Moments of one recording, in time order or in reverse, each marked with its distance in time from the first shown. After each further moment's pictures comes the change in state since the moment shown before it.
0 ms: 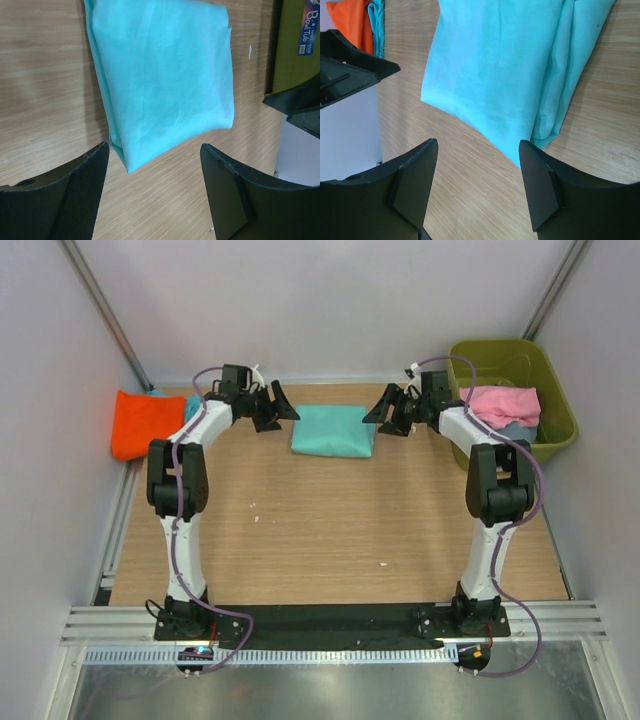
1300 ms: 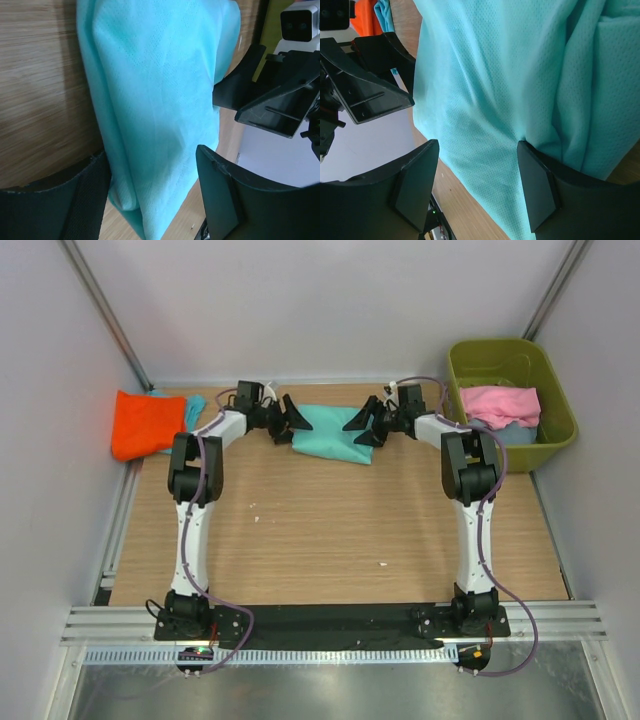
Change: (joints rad) left arm -0.003 0.265 0.070 0.150 0.214 -0.154; right arm 0.055 0.348 0.142 0.178 -0.143 0.240
